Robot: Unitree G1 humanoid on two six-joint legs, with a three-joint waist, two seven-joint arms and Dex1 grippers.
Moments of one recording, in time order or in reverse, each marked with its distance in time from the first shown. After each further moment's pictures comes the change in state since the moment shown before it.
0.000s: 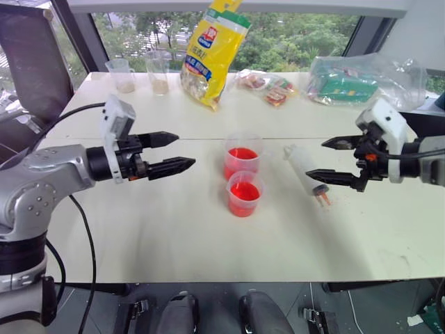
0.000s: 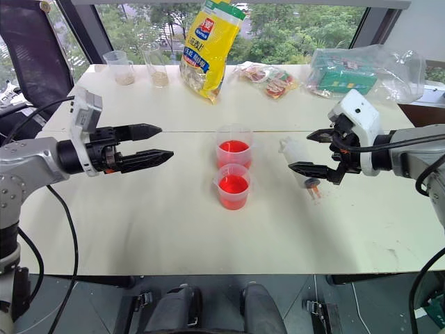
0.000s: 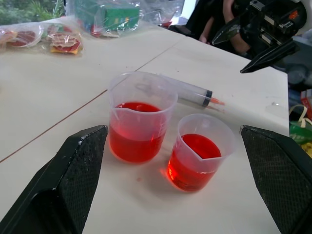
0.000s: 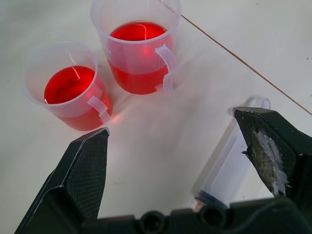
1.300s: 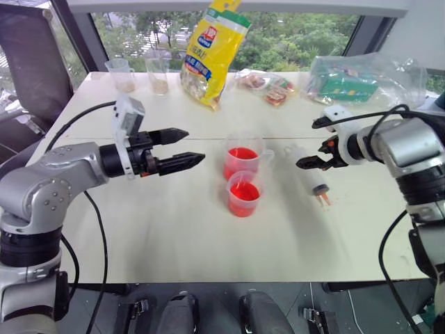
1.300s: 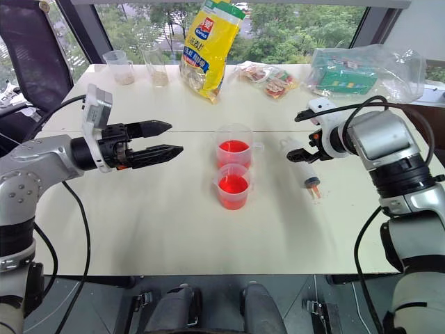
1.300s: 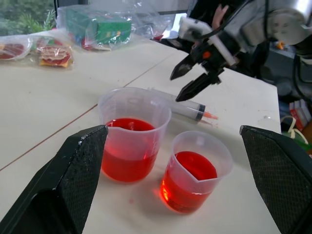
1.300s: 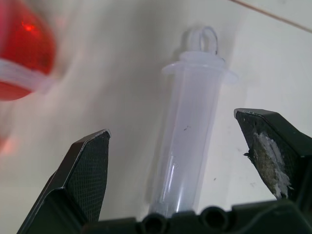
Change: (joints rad) left arm -0.041 -0.070 -0.045 0.036 0.008 -0.039 0.020; right arm -0.508 0.302 0.509 0.705 -0.345 0.191 -0.149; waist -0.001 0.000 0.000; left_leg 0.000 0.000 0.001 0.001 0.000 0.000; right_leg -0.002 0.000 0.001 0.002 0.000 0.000
